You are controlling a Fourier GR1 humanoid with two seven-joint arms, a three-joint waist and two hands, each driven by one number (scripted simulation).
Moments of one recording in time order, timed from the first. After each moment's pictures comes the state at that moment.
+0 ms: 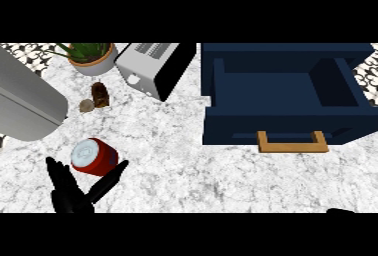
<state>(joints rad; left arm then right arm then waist) 0.18 0.00 -0.06 -1.44 0.23 0.85 -0.30 0.18 -0.09 -0.22 -2.21 -0.13 0.06 0.22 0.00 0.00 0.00</state>
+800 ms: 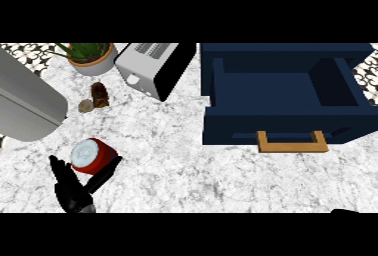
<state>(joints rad) -0.01 0.03 0.13 -1.02 0.45 0.67 -0.56 0.16 -0.09 -0.26 -2.22 -0.12 0.09 0.25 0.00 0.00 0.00</state>
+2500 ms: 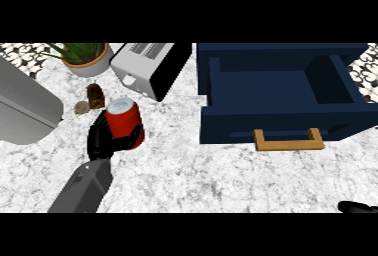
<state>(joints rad) -0.46 0.11 0.09 -0.57 0.38 0.17 -0.63 0.09 -0.09 -0.31 -2.22 -0.11 0.11 0.27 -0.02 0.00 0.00</state>
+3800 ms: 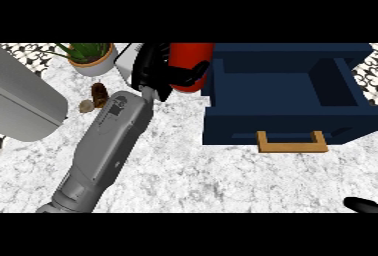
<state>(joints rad) -0.89 0.04 -0.10 -0.90 0.26 0.26 -0.02 0.07 -0.11 -0.33 -2.24 -0.09 0.09 0.31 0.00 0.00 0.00</state>
